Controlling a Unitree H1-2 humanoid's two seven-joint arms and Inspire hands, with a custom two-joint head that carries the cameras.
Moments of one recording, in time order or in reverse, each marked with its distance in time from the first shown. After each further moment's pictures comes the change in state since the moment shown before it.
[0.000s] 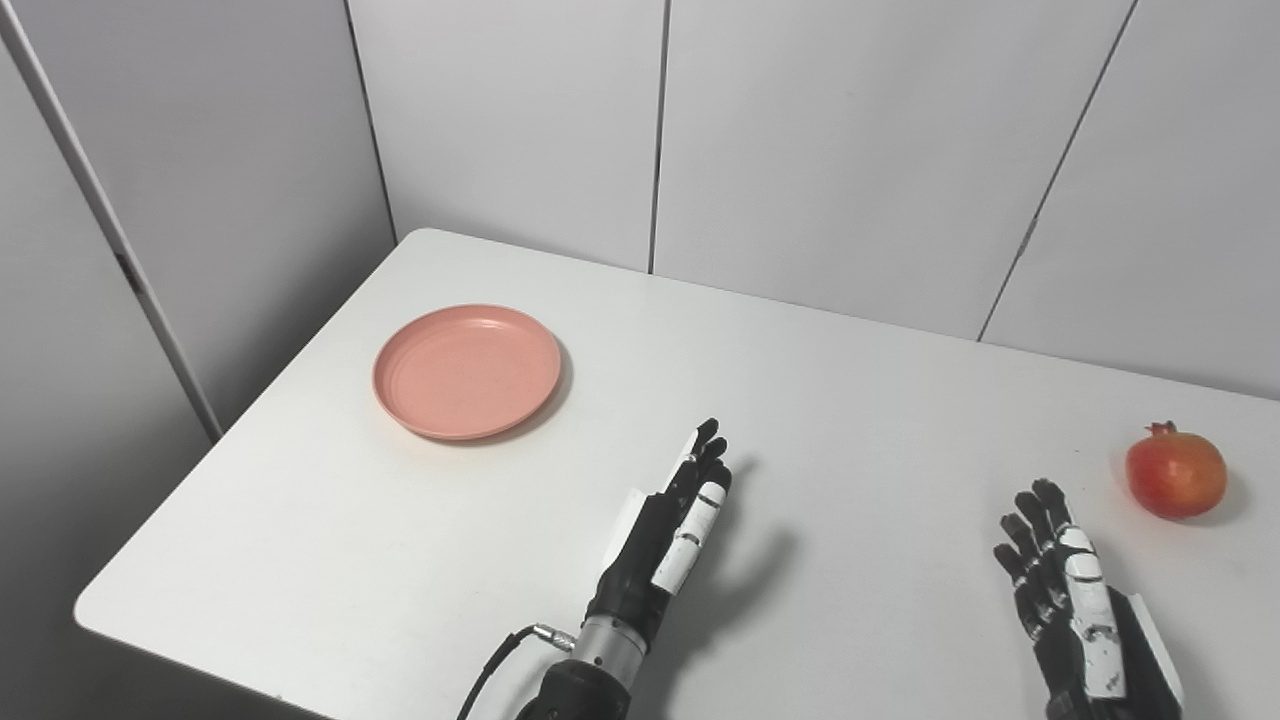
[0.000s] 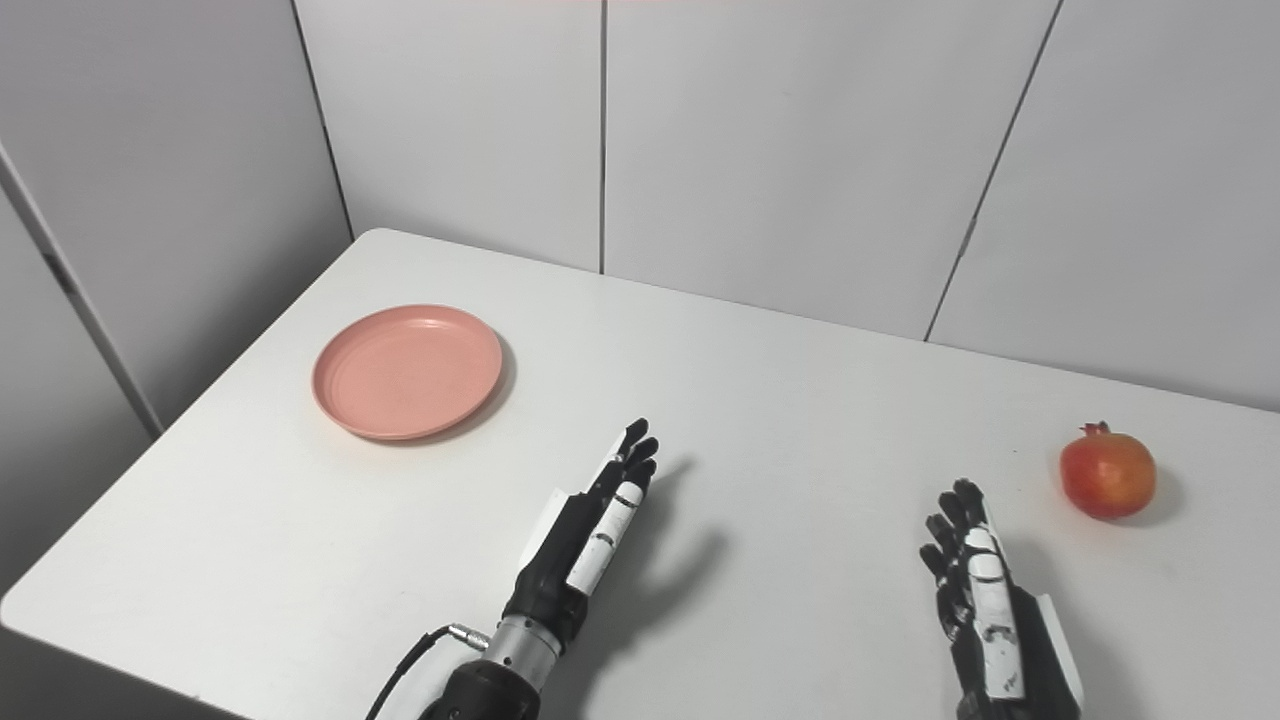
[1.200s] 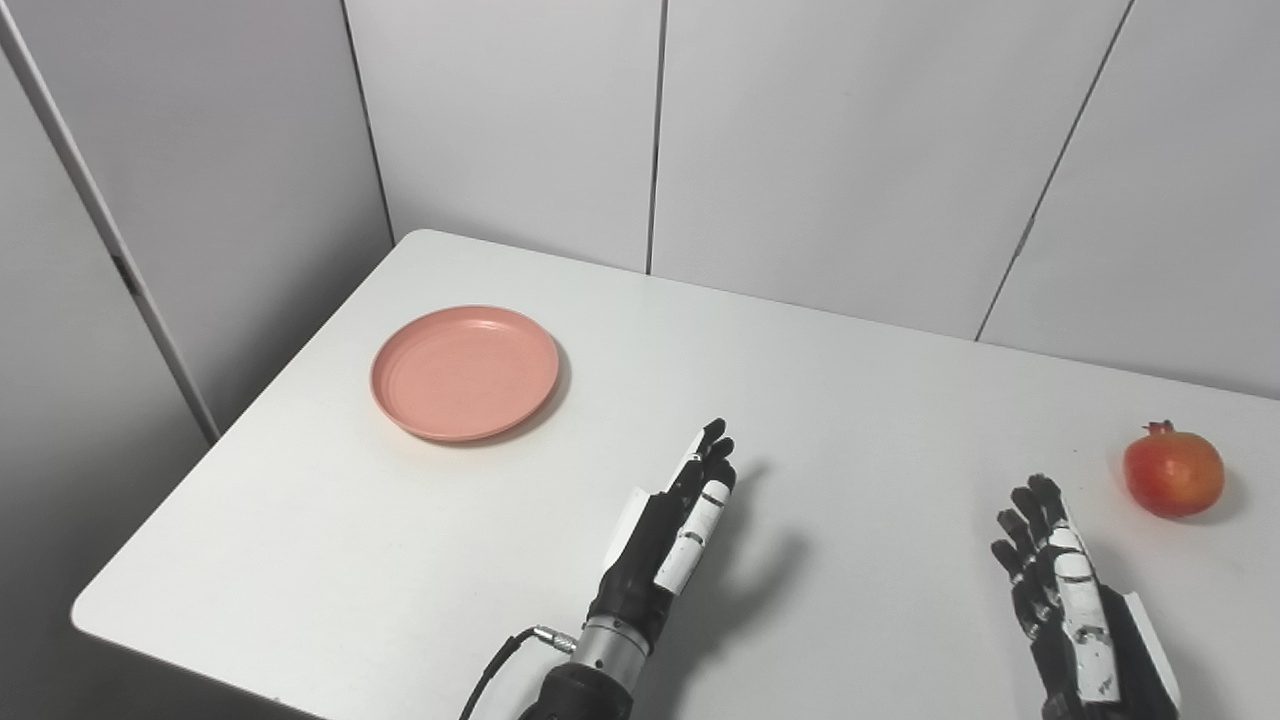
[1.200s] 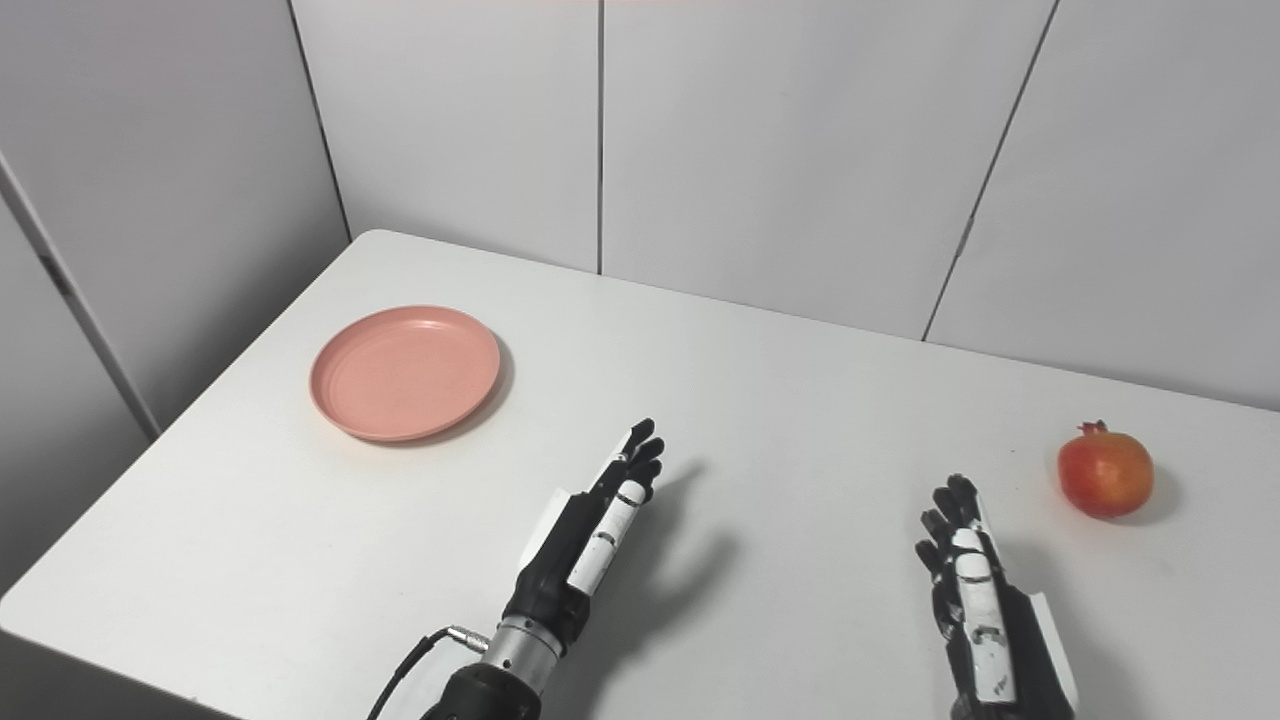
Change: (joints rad) left arm 0.010 -0.002 0.010 -0.090 0.002 -0.002 0.000; right arm 0.018 0.006 0.033 -0.053 -0.048 0.001 -0.026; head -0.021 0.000
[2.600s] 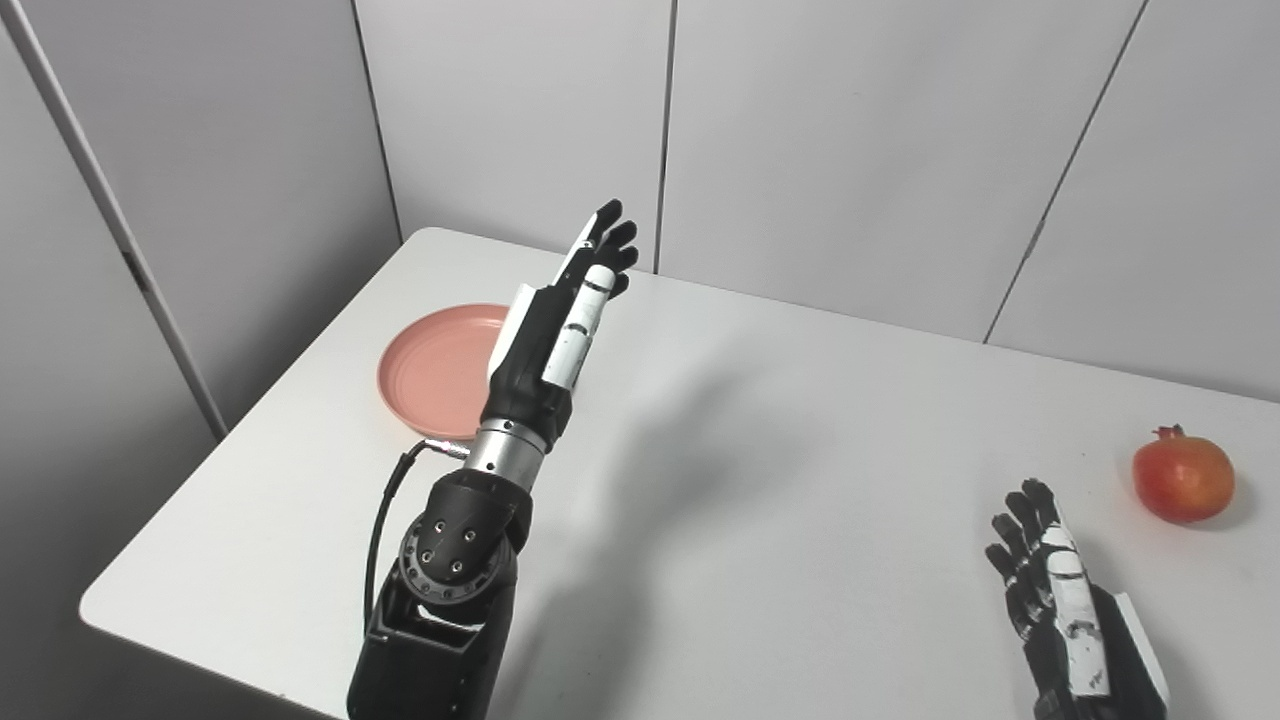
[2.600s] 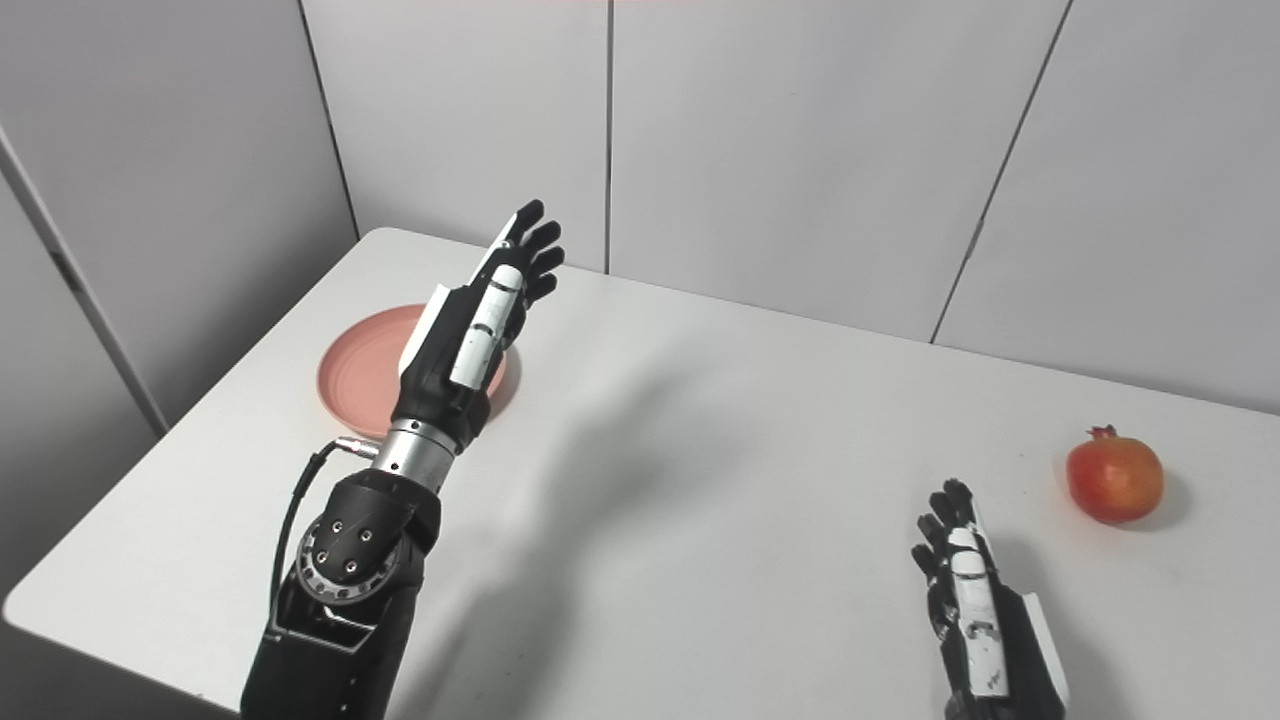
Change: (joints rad) left arm -0.290 0.193 0.305 -0.150 -0.159 0.172 -0.060; right arm -0.022 0.012 -0.002 0.052 -0.010 -0.001 -0.002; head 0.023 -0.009
